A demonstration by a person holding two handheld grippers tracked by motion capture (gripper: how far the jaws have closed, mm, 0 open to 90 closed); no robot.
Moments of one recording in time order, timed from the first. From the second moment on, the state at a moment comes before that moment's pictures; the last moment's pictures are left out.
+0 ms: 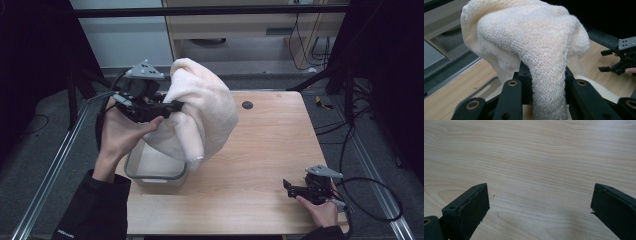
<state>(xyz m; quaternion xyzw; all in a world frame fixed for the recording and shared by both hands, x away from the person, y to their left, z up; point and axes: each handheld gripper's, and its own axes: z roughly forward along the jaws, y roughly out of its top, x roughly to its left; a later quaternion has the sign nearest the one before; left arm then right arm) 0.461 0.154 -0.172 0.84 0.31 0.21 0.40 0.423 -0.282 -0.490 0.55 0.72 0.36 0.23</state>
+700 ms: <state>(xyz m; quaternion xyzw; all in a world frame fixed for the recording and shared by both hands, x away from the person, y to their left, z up) 0.477 0.083 -0.219 0.87 0.27 0.18 0.38 0.422 -0.287 -0.489 0.55 0.71 0.35 0.26</state>
